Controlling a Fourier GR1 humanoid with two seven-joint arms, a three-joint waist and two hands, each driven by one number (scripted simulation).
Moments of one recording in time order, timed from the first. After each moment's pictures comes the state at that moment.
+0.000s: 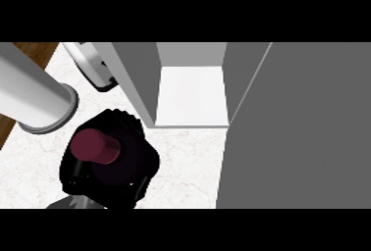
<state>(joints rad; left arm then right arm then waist) -0.10 0.00 -0.20 -1.88 0.17 0.04 0.02 -0.08 -0.06 0.09 -2.48 -0.07 0.08 0.64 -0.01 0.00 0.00</state>
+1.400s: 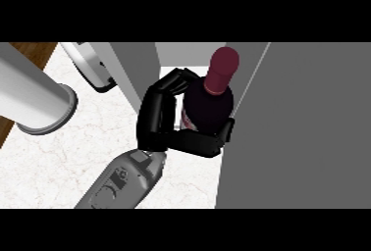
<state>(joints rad) -0.54 0.00 -0.45 -1.54 0.17 0.58 0.01 -0.03 -0.06 0.07 -2.49 -0.09 0.13 0.63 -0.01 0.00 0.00</state>
